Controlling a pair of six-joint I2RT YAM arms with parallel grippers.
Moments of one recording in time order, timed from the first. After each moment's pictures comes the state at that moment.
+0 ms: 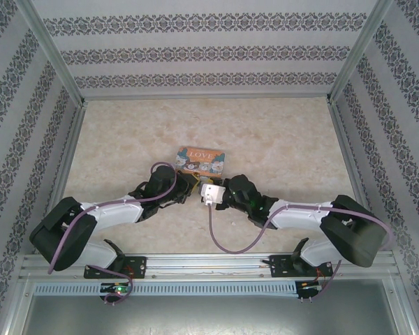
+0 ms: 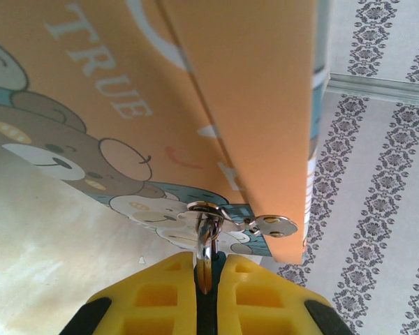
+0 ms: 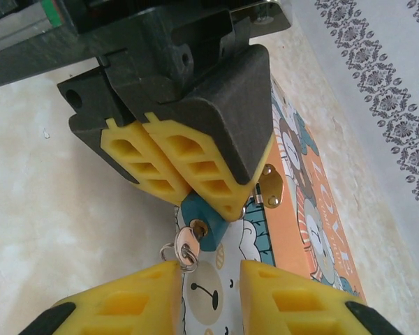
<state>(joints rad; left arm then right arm) -0.64 1.39 0.50 0.37 0.15 -1.55 0.88 1.40 0.49 0.47 -0.01 -0.71</state>
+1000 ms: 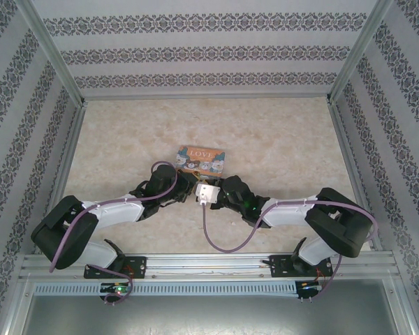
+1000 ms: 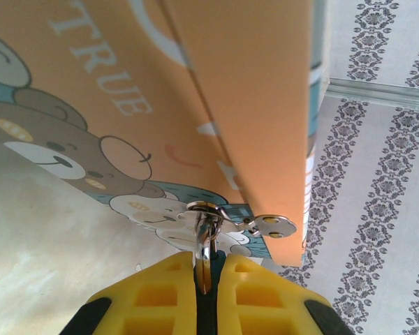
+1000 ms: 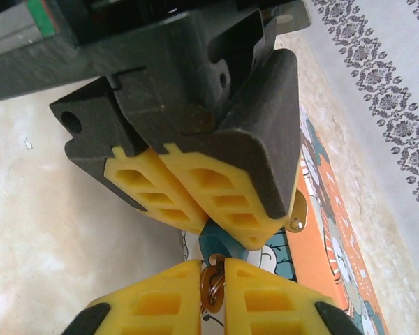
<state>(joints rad) -0.64 1.40 0.51 0.37 0.14 -1.56 0.91 1.51 0.51 0.56 0.05 -0.69</state>
